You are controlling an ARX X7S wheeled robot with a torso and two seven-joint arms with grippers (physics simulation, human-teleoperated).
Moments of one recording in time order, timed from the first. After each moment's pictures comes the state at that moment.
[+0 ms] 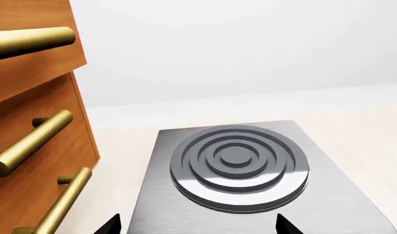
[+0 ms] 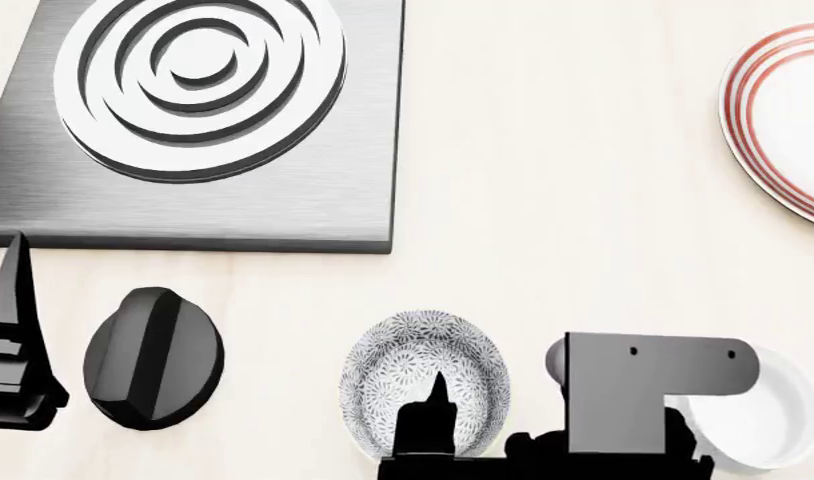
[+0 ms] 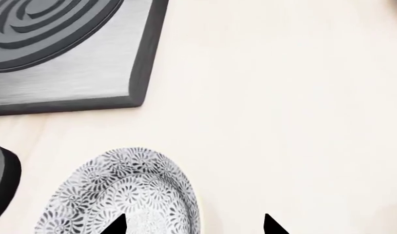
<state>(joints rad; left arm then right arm) -0.33 -0.64 0.10 0.87 -0.77 -0.70 -0.64 0.54 0.66 -0.38 -0.60 1.48 0.75 0.97</state>
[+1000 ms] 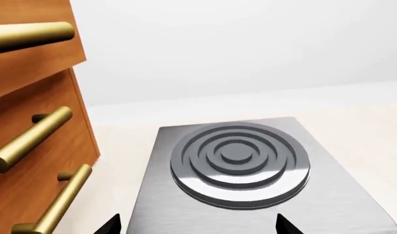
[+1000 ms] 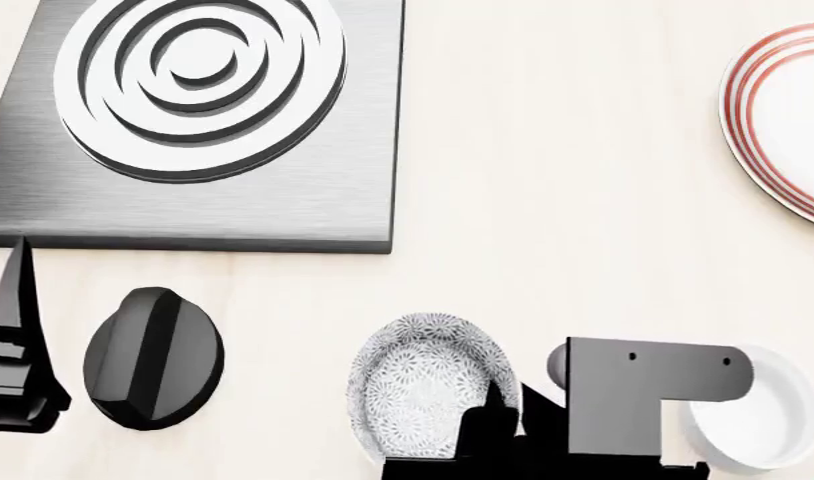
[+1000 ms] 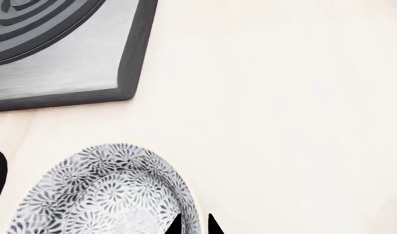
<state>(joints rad) -0.32 -0.65 0.12 0.86 -0.77 -0.68 -0.64 0.52 0.65 -0.39 -0.56 1.44 0.72 0.93</state>
